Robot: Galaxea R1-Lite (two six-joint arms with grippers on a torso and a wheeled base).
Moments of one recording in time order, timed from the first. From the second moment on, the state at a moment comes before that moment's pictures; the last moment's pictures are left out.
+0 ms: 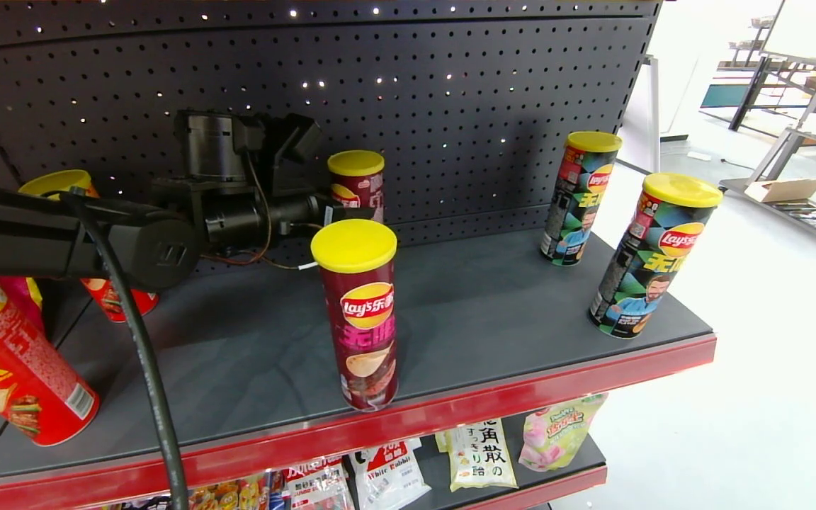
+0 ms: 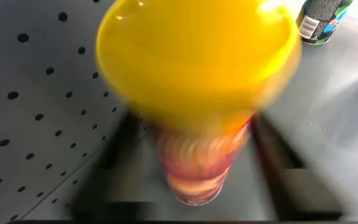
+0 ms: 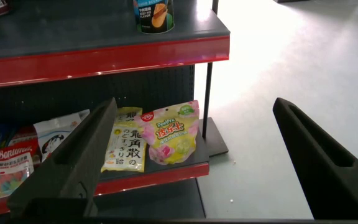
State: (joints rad) left arm -0.37 1.93 -1.29 -0.41 -0.24 0.14; right arm 0.00 0.00 0.00 0.00 0.02 0.00
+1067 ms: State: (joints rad) left arm -0.28 1.50 -0.76 -0.34 -0.24 0.14; right arm 0.00 0.00 0.00 0.00 0.02 0.00
